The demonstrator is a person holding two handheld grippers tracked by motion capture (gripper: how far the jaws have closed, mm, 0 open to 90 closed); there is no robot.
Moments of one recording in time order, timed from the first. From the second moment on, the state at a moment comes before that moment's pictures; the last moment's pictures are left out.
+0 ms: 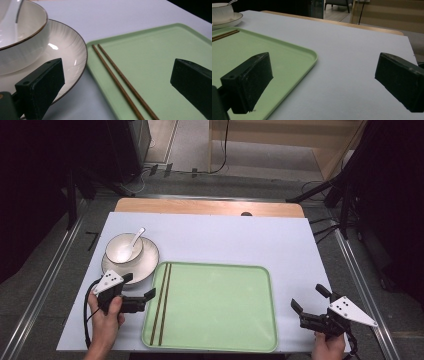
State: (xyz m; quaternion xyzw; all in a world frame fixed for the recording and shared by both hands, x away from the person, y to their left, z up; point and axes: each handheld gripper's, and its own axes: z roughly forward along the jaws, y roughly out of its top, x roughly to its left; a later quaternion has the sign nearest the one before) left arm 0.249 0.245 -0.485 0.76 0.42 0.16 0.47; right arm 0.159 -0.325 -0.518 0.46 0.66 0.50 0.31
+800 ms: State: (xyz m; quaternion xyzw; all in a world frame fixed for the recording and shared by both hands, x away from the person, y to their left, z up) left arm 0.221 0.303 -0.489 0.74 0.41 0.17 0.50; right arm 0.158 -0.326 -0.517 0.47 0.66 0.50 0.31
